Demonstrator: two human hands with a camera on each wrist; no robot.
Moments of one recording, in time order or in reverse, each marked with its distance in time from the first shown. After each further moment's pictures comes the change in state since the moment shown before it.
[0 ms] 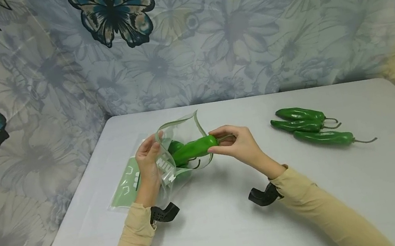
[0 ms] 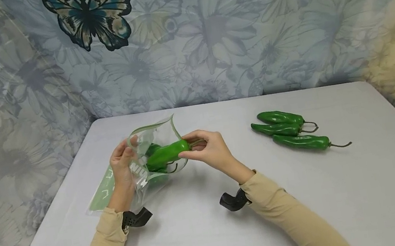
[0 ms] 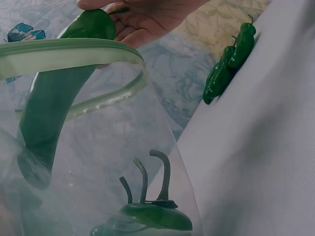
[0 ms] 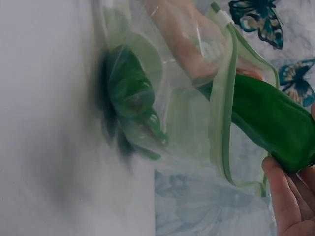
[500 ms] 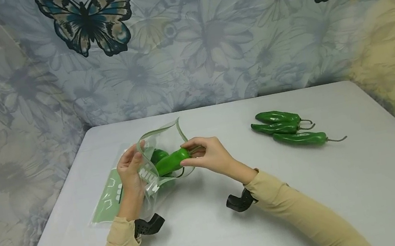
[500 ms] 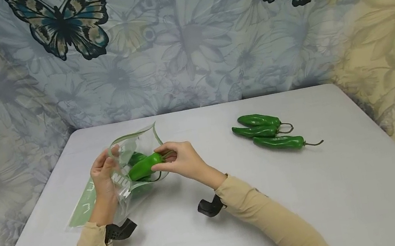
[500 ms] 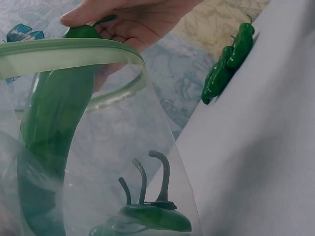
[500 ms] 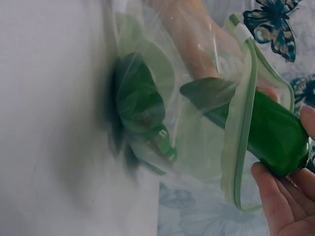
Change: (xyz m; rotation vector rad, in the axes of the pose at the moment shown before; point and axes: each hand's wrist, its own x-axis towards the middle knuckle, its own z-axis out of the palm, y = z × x) left_hand -0.005 -0.001 0.003 -0.048 0.025 -0.019; right_hand 0.002 -0.003 0.016 -0.039 -0.113 -0.021
